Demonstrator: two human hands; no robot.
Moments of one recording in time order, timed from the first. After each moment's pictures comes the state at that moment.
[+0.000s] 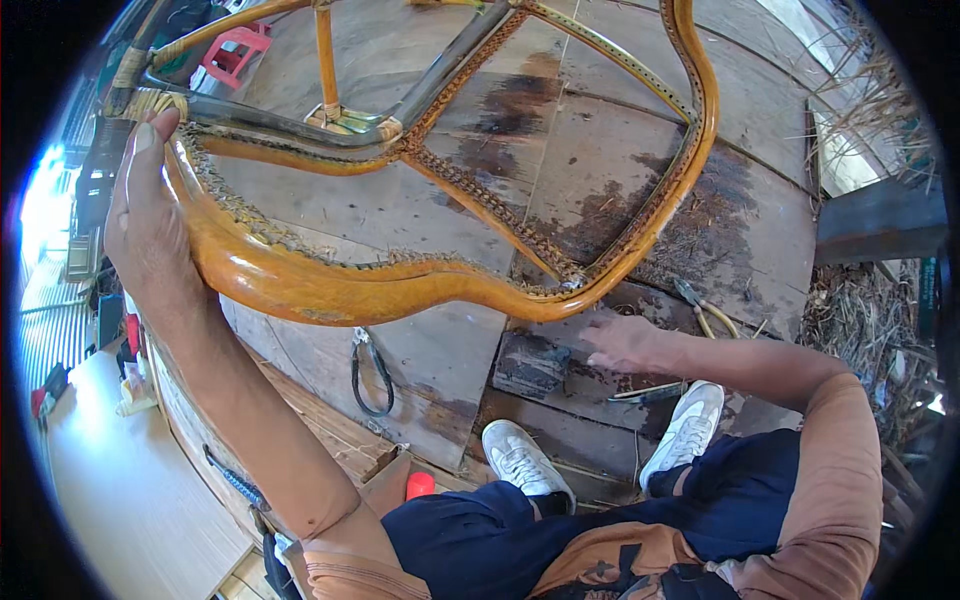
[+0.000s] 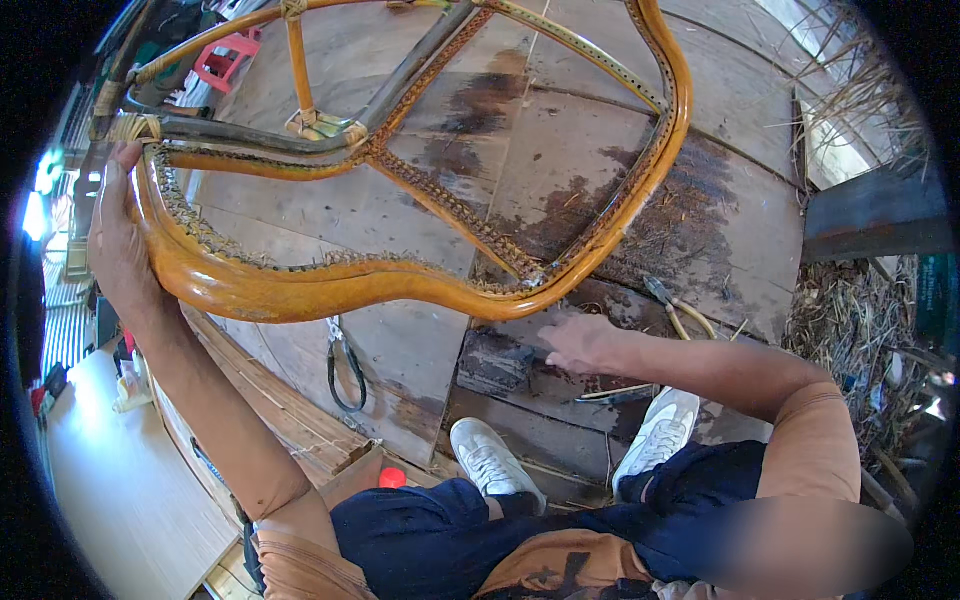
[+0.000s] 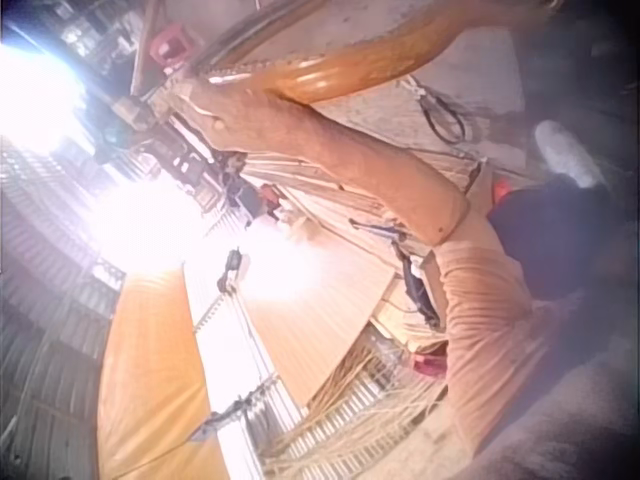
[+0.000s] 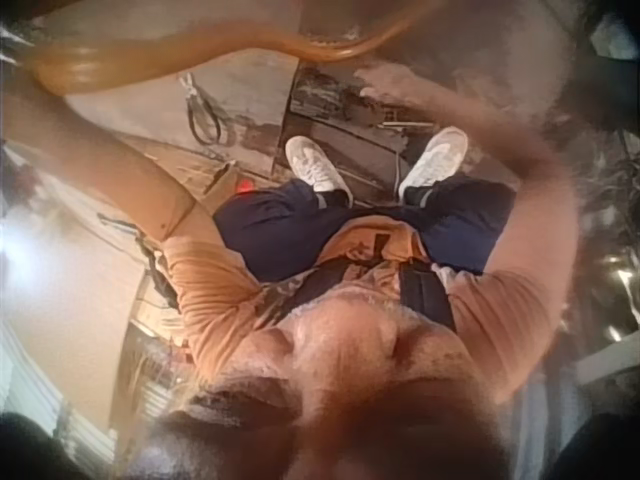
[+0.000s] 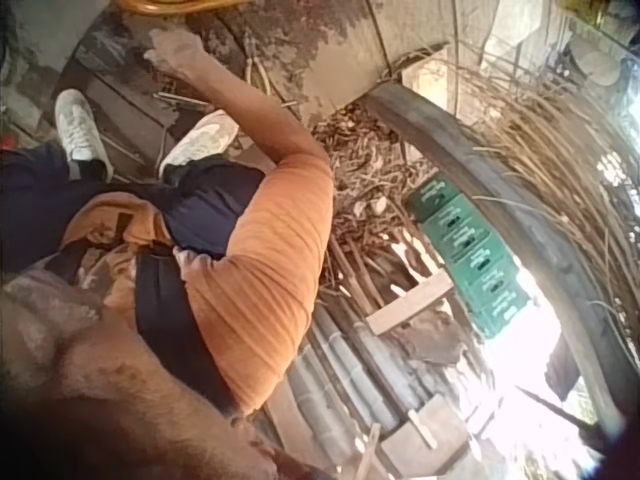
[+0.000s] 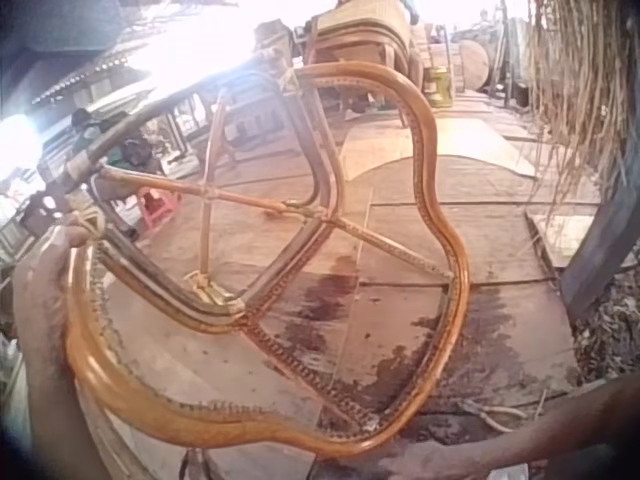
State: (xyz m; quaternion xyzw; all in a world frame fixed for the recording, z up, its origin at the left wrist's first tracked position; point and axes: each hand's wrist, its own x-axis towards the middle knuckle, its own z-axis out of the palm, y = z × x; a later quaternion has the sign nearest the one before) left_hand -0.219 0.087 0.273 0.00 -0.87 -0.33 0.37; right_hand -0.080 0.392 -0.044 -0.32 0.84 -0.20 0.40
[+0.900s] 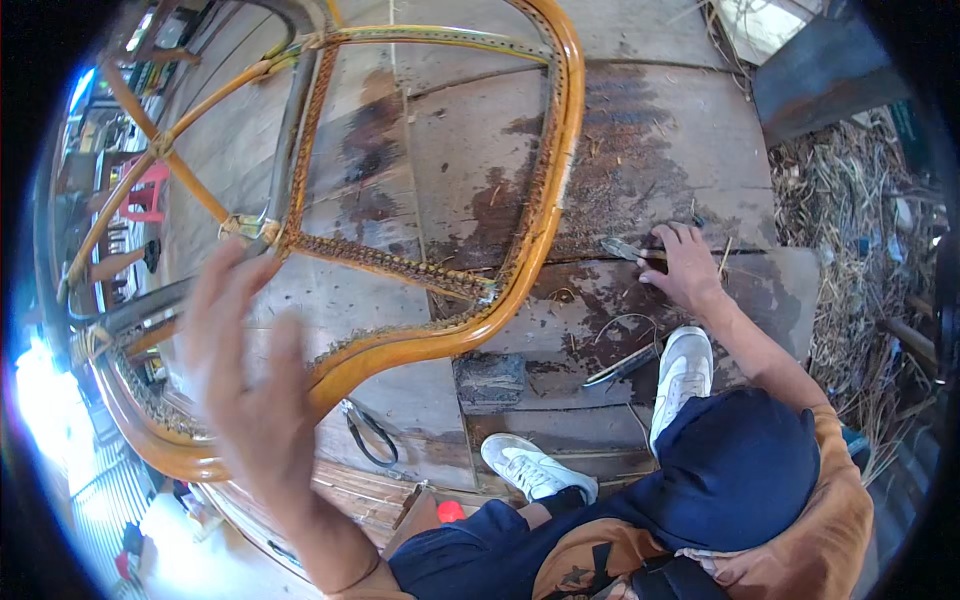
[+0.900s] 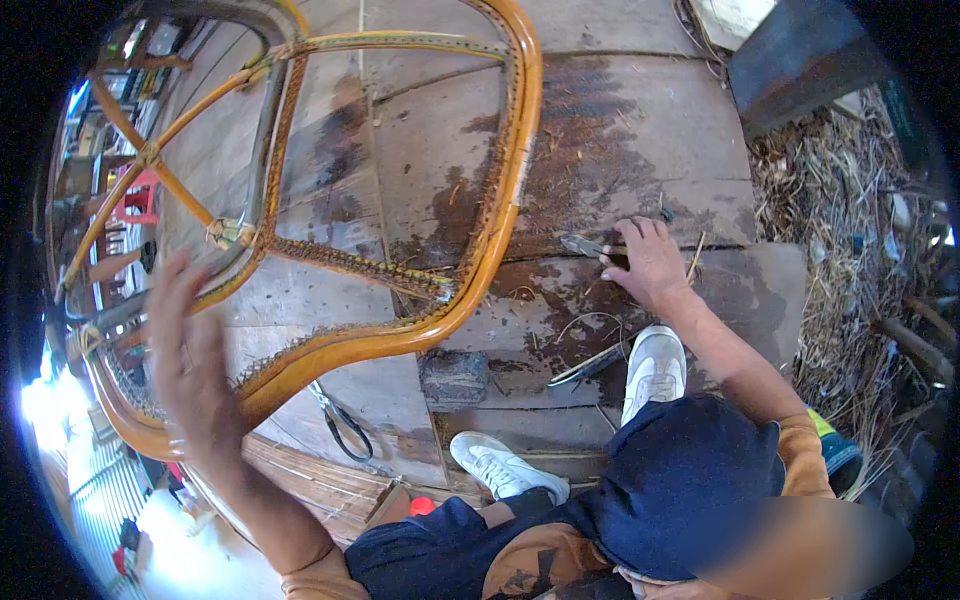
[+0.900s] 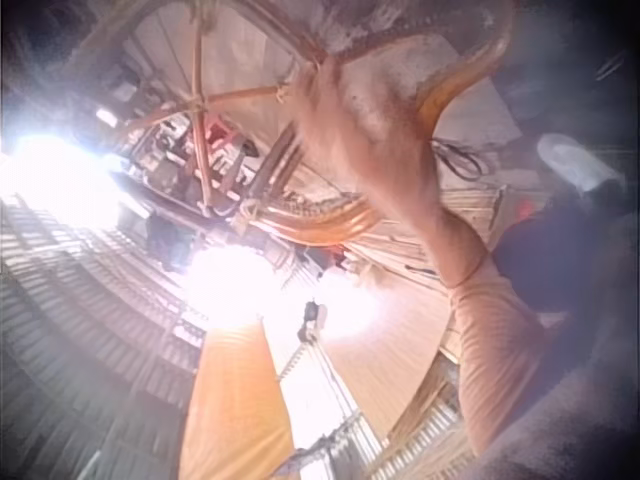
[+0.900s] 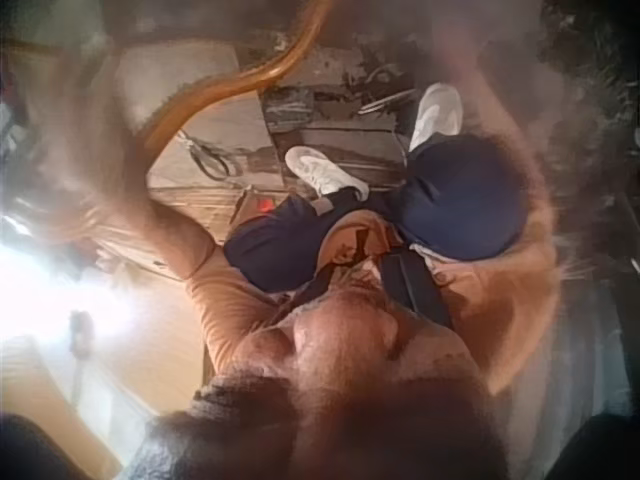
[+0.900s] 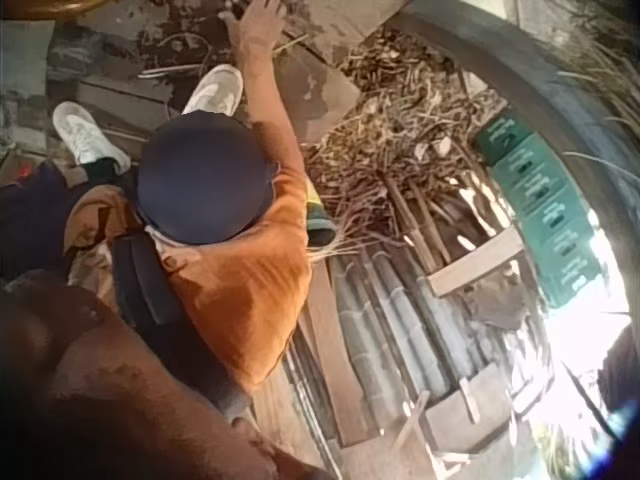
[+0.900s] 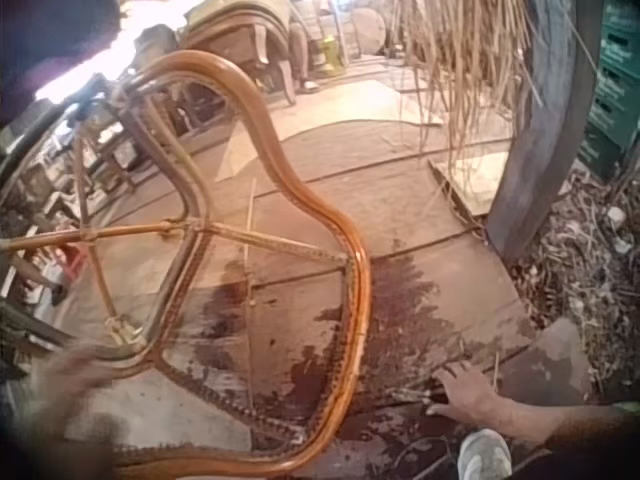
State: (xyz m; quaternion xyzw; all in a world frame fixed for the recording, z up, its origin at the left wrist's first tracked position) left_hand -0.182 0.223 0.214 -0.27 -0.95 -0.07 0.12; right_hand -0.021 0.551 -0.071 0.15 0.96 -0.18 0.13
